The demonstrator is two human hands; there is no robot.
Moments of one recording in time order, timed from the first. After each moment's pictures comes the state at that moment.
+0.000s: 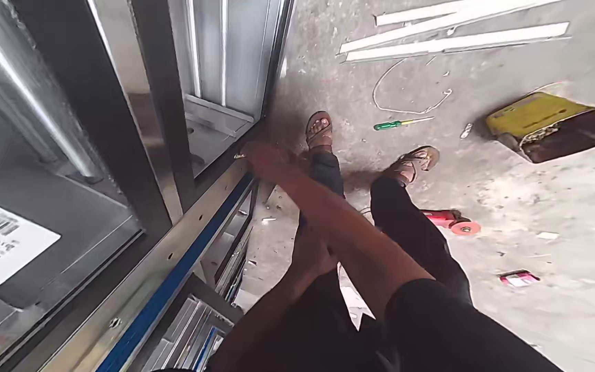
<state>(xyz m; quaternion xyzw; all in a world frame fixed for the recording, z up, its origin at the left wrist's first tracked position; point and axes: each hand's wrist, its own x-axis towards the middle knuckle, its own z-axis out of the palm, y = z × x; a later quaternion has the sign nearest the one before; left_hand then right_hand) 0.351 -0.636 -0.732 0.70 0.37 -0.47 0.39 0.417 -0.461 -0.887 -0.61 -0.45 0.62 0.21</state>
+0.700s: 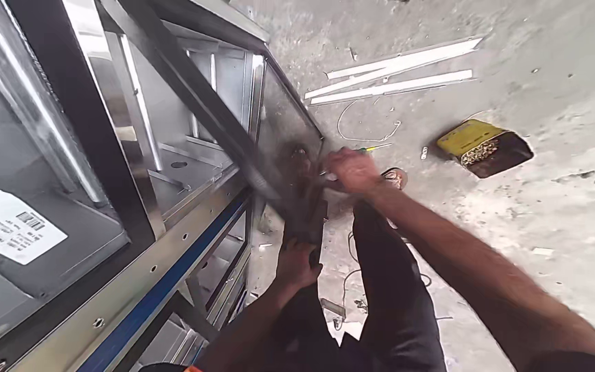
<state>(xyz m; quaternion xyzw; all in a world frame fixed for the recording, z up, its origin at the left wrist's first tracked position) 0.364 -0.675 -0.757 0.71 0.31 -0.56 0.30 0.650 -0.678 -0.881 -0.72 -0.52 0.43 0.14</state>
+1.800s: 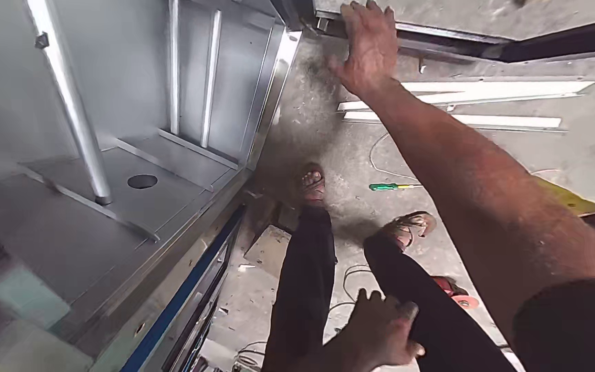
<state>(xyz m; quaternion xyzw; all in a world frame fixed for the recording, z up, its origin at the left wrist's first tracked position) 0.446 -0.694 -0.862 0.65 0.17 -0.47 0.57 0.732 -0.397 -1.101 -0.84 -0.46 0.24 0.17</state>
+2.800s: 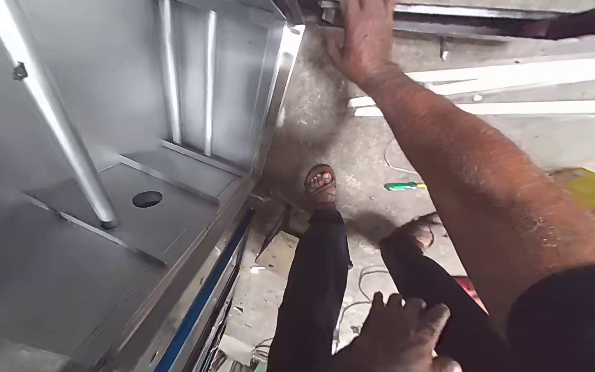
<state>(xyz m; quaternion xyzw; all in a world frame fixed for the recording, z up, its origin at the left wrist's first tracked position) 0.457 -0.647 -0.854 0.67 0.17 -0.41 0.59 0.729 -0.363 -1.137 -0.82 -0.48 0.21 0.24</state>
